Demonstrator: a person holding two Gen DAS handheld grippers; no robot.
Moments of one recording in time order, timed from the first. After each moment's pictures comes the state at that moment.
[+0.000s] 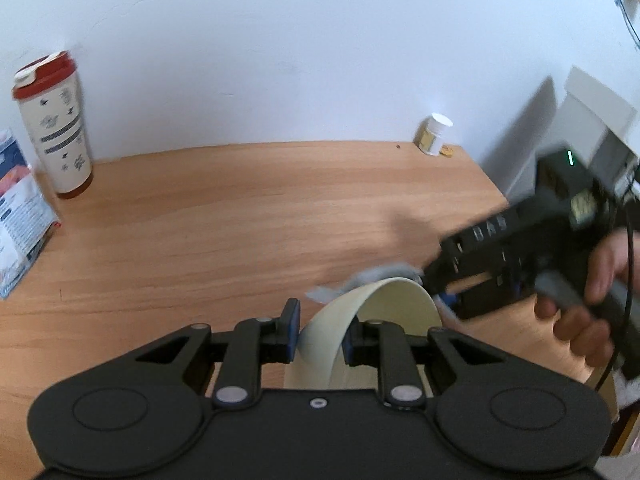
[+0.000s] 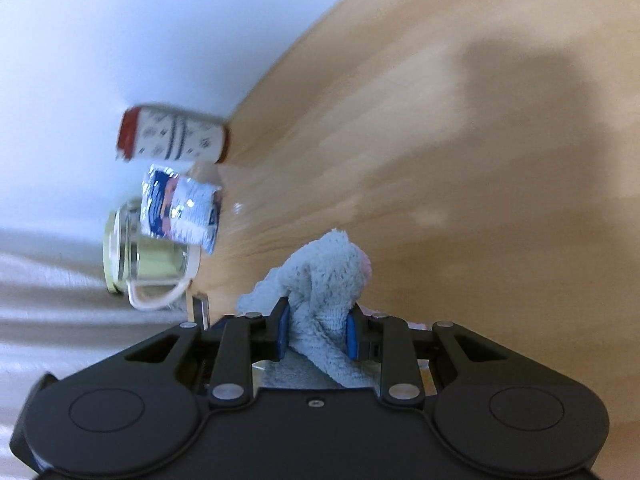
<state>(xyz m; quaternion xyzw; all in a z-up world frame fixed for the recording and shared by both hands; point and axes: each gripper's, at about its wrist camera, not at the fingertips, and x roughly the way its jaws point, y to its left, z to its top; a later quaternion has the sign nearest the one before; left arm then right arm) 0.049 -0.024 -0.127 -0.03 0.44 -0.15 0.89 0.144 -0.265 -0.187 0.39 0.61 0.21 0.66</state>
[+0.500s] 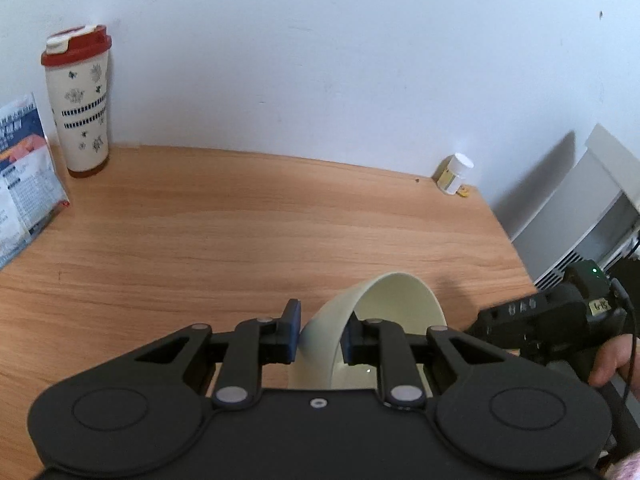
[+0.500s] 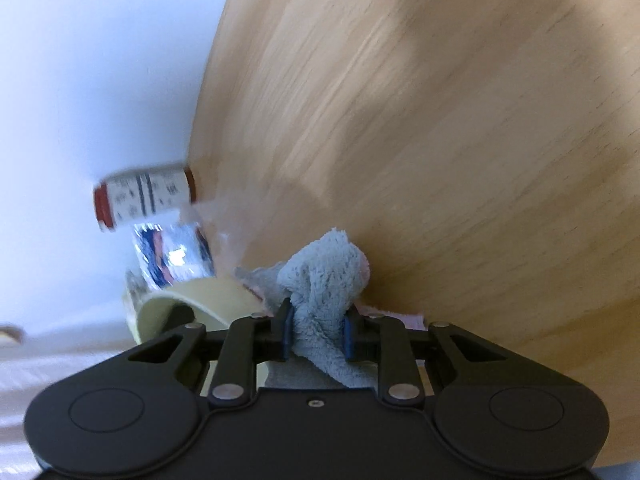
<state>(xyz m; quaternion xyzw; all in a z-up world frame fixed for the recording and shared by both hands) 0.066 -0.007 -0.126 -0.10 0.43 -0.13 0.89 0.100 -0.297 -0.216 0.52 0.60 0.12 0.60</state>
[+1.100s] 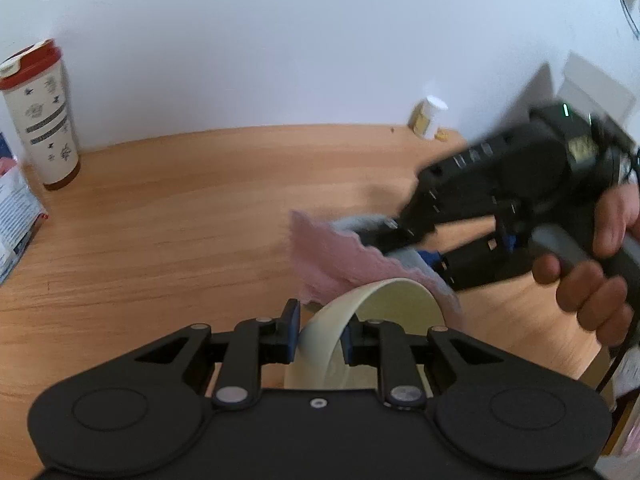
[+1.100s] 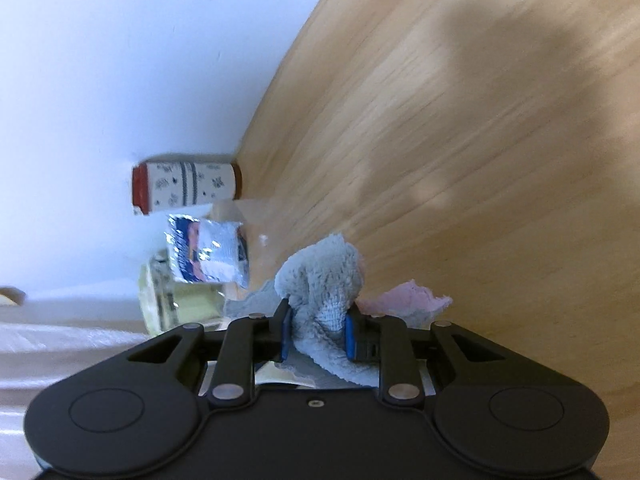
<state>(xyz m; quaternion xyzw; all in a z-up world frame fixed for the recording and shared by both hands) 0.057 -0.035 -0.140 0.00 0.46 -0.18 0.87 0.150 -0.259 -0.154 0.46 0.60 0.18 0.63</state>
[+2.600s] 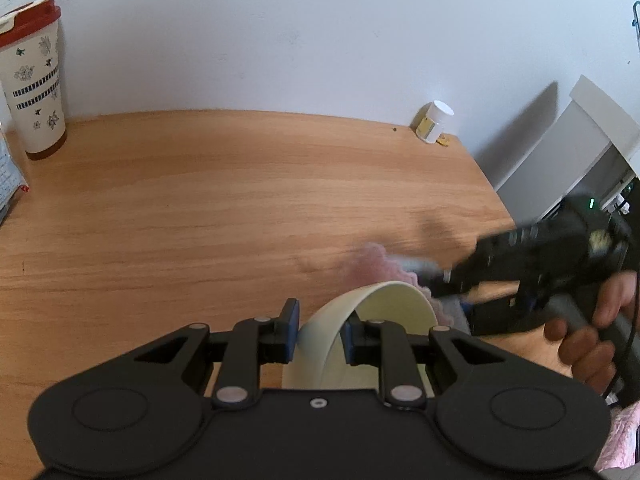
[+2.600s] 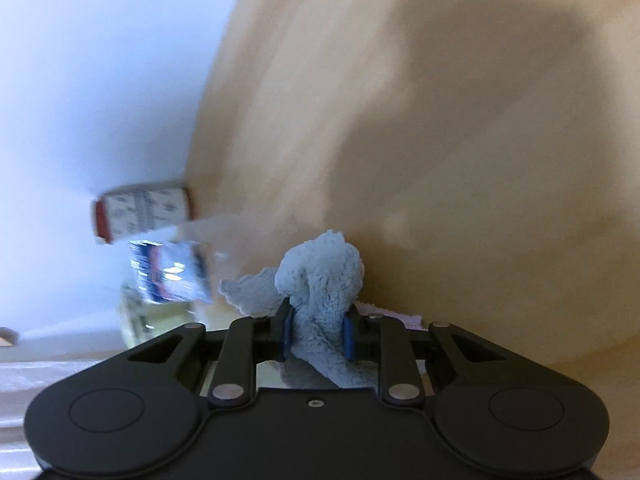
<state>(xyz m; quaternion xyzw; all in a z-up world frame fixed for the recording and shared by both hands) 0.087 -0.006 -0.153 -0.07 0.48 -0.19 0.86 0.111 -0.300 -0.196 0.51 0.58 0.13 0.62</state>
